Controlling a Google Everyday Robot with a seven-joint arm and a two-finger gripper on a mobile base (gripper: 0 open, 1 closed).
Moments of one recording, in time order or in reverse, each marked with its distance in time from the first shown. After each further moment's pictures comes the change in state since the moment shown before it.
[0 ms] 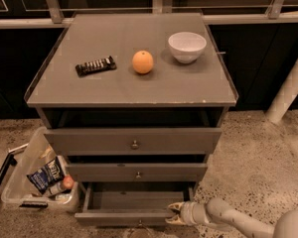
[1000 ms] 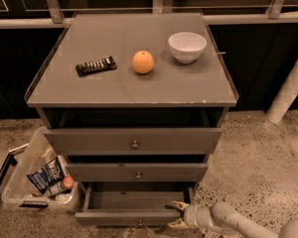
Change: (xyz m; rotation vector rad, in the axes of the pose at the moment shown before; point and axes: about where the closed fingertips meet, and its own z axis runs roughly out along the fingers) arm 0.017 0.010 -0.007 -0.007 -0.031 0.042
